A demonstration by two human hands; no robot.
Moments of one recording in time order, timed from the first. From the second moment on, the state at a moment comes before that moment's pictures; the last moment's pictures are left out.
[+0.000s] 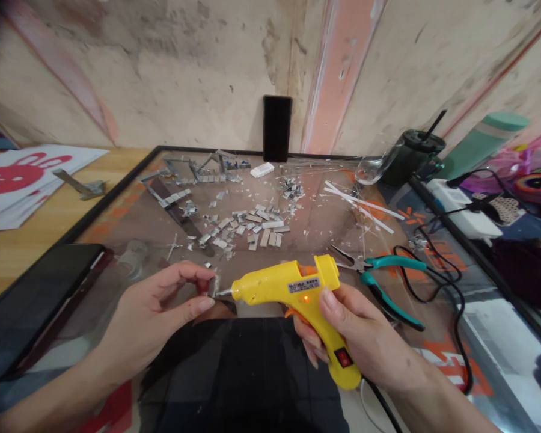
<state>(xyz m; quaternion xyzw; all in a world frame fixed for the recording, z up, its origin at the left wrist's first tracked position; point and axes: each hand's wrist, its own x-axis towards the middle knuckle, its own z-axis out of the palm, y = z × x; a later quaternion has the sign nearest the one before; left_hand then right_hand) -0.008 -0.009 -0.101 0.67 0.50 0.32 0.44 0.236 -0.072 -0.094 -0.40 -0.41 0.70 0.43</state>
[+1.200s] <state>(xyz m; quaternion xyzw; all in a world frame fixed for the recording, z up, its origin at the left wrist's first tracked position) -0.007 -0.011 -0.102 0.68 0.49 0.30 0.45 0.236 -0.069 -0.095 -0.41 -0.41 0.69 0.44</state>
